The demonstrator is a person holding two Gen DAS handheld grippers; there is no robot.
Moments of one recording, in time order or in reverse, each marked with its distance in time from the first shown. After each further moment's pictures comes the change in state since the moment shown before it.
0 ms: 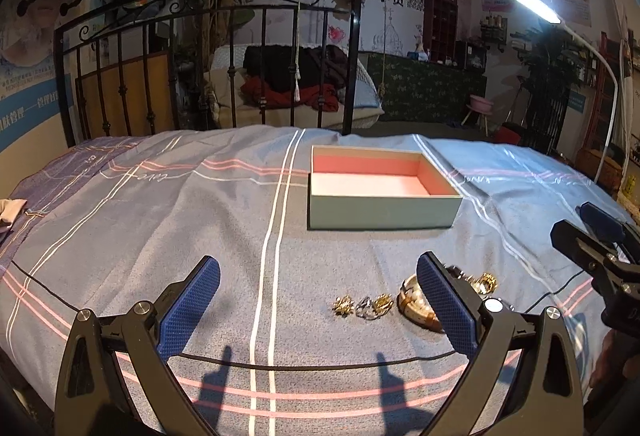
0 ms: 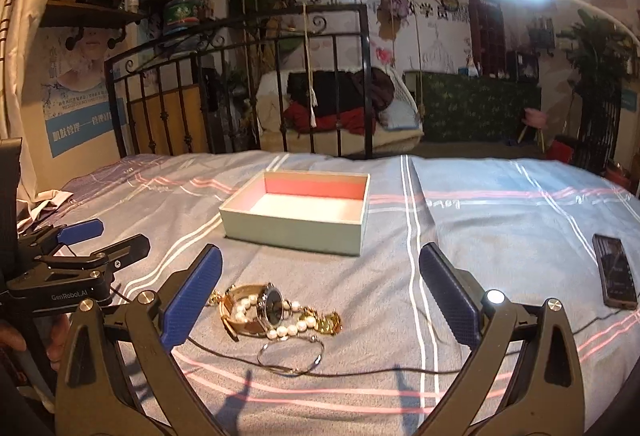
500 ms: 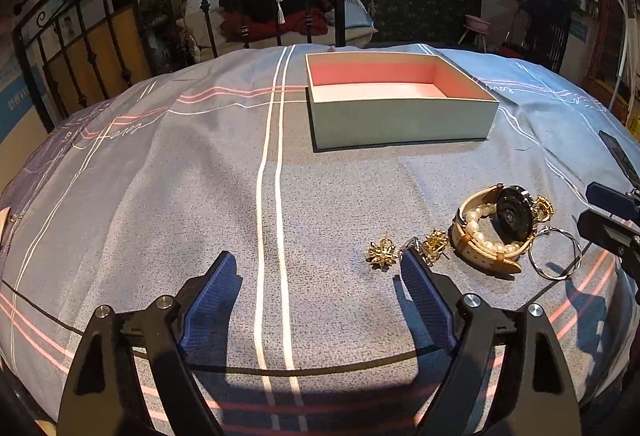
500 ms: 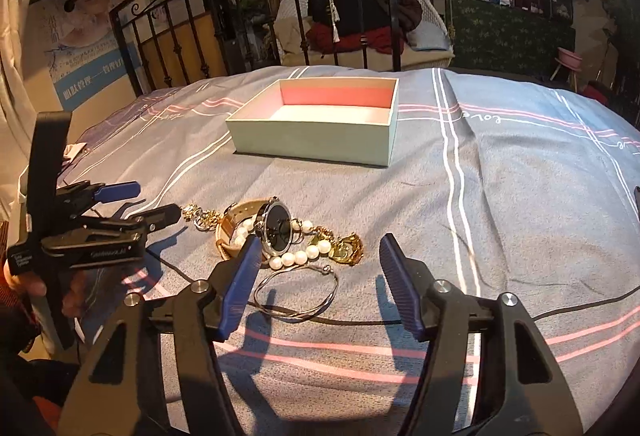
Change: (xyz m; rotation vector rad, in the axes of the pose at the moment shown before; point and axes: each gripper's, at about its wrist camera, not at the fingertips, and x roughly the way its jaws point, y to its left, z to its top) left arm 0.066 0.015 -0.015 0.097 0.261 -0.001; right arm 0.051 -0.006 -0.035 -0.006 0.286 0.136
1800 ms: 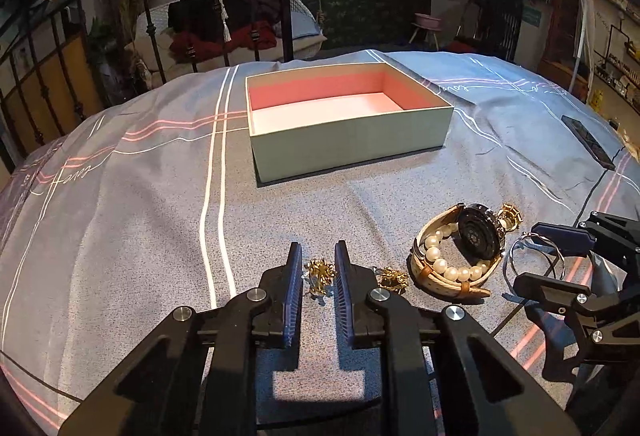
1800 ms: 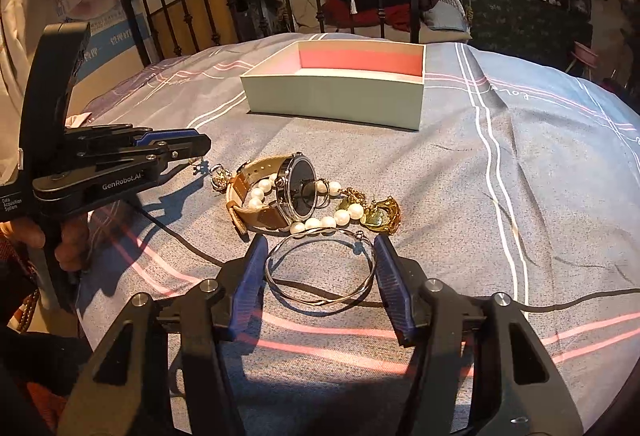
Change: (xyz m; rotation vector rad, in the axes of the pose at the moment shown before) left arm 0.006 -0.023 0.018 0.117 -0.054 -0.131; right arm 0.021 0.015 -0.014 -0.038 0.070 0.016
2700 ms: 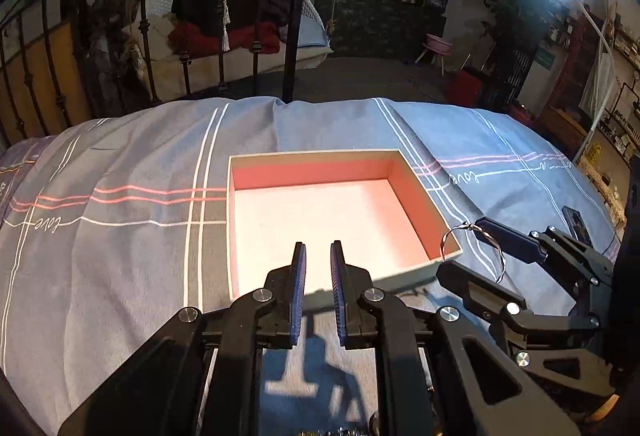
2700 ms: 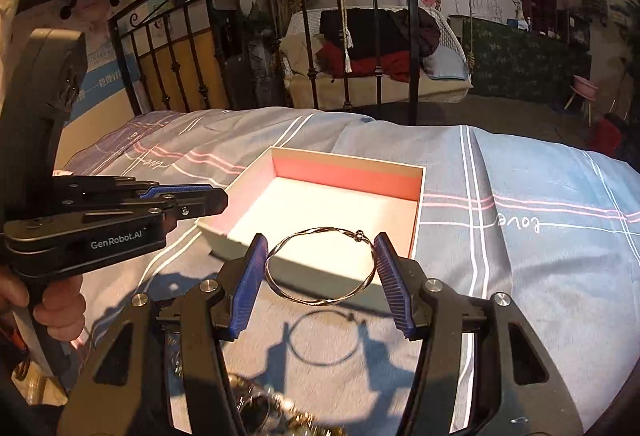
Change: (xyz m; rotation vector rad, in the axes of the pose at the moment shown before) left arm 0.043 0.019 0.127 -0.154 0.021 -0.080; right arm 0.047 -0.031 0.138 -0.005 -0.124 -0.010
